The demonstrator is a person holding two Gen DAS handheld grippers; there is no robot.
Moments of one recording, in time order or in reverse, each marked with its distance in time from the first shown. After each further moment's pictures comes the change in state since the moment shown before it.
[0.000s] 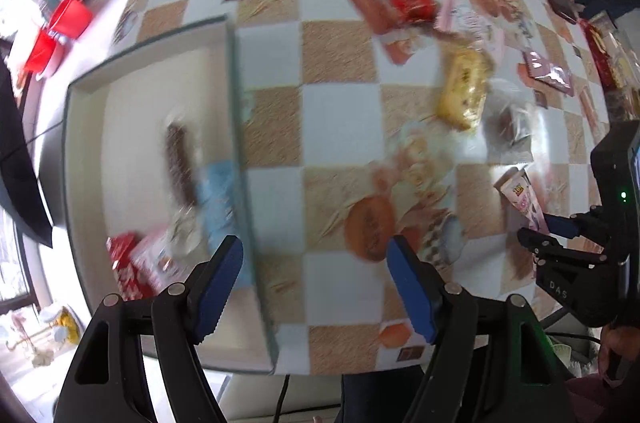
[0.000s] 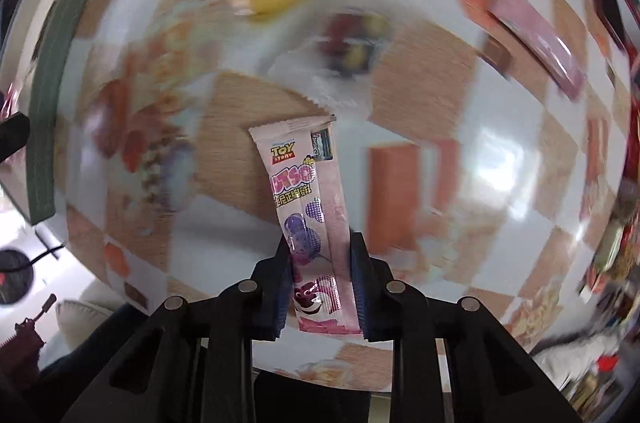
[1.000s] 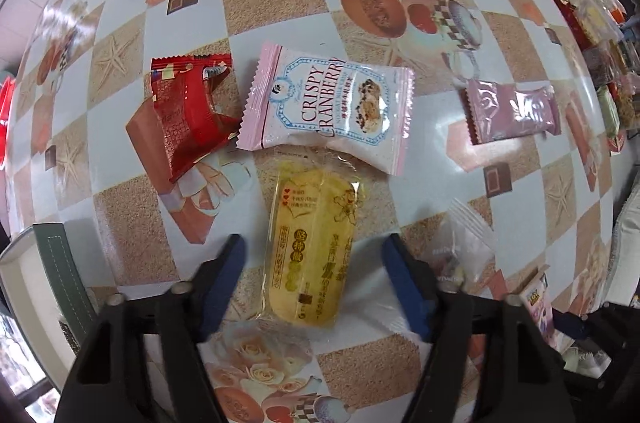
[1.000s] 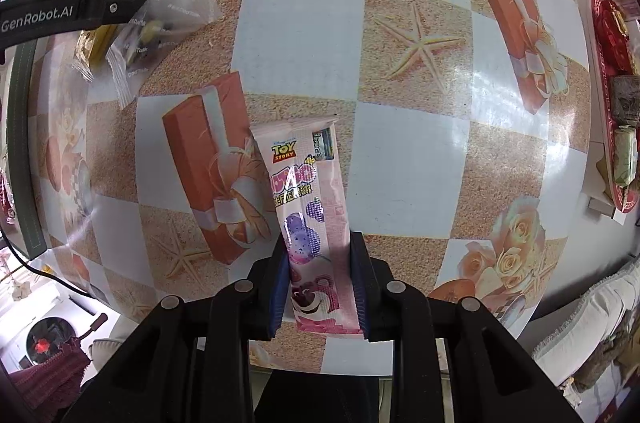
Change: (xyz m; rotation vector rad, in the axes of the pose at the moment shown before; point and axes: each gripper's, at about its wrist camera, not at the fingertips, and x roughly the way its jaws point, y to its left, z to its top) left arm 0.057 -0.133 0.123 0.225 -0.024 -0.056; right arm 0.006 -0.086 -0.038 0.236 0.011 0.079
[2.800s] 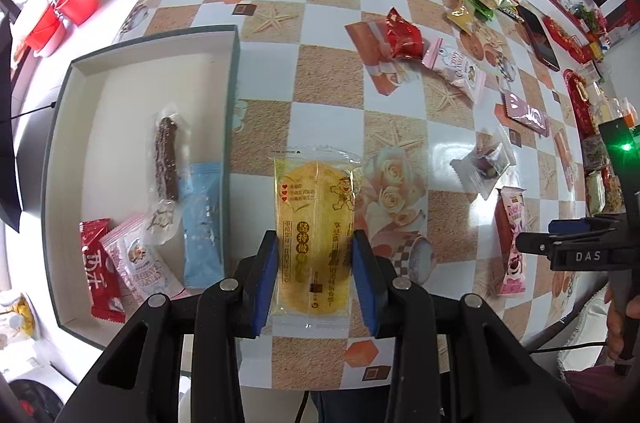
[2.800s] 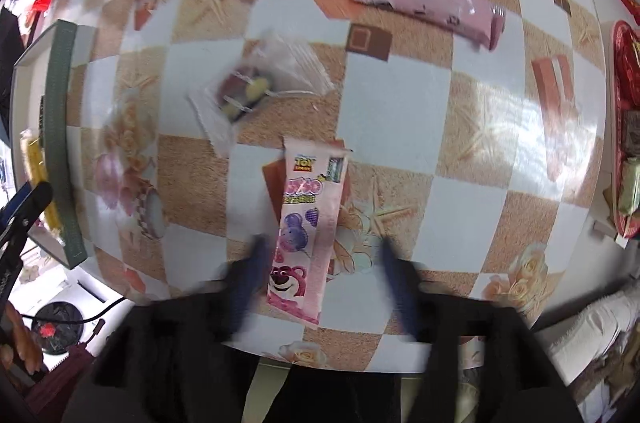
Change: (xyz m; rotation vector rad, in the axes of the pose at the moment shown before) left arm -0.087 0.121 -0.190 -0.363 -0.127 -0.035; right arm -0.039 0.043 0.049 -0.042 0.020 0.049
